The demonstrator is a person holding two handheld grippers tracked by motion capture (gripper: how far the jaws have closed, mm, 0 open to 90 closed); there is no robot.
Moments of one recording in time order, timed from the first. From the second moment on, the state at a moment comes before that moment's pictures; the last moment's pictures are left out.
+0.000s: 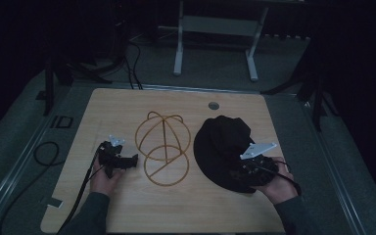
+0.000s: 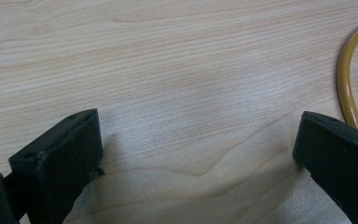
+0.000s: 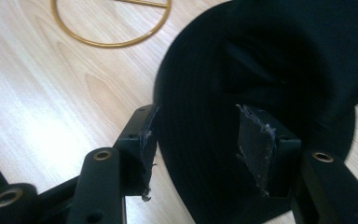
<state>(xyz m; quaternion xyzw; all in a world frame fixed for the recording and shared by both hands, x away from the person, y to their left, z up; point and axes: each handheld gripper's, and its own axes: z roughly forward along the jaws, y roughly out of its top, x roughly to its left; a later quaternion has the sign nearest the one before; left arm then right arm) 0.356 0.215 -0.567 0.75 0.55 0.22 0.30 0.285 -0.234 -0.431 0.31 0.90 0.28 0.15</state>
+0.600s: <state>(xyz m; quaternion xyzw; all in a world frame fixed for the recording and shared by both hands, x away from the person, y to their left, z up) 0.356 0.215 -0.567 0.75 0.55 0.22 0.30 0.293 -0.259 -0.427 0.36 0.88 0.25 0.17</state>
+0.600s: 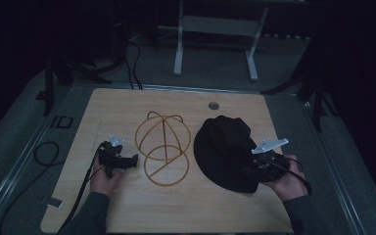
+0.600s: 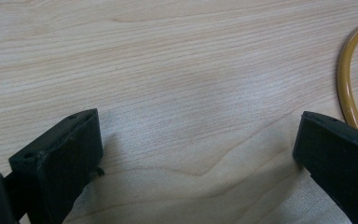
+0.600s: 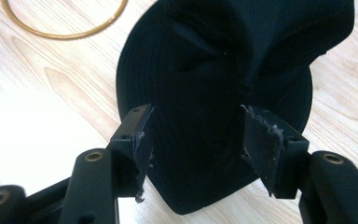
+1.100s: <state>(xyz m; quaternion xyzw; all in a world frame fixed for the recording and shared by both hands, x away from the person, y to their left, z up) 0.356 0.215 -0.567 0.75 0.55 0.22 0.30 0.312 -0.259 -0.438 0.37 0.89 0.22 0.16</state>
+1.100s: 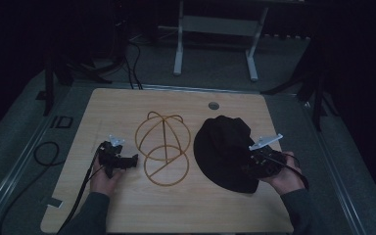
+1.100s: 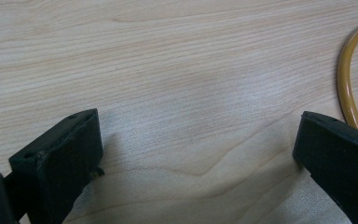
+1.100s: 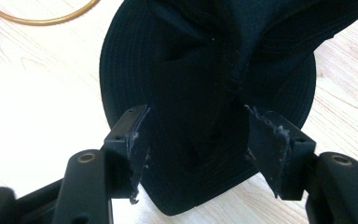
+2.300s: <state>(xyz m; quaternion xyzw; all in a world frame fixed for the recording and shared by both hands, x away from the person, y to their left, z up) 0.356 0.215 -0.567 0.75 0.55 0.22 0.30 0.352 -0.235 -0.456 0.40 0.89 0.16 0.13</state>
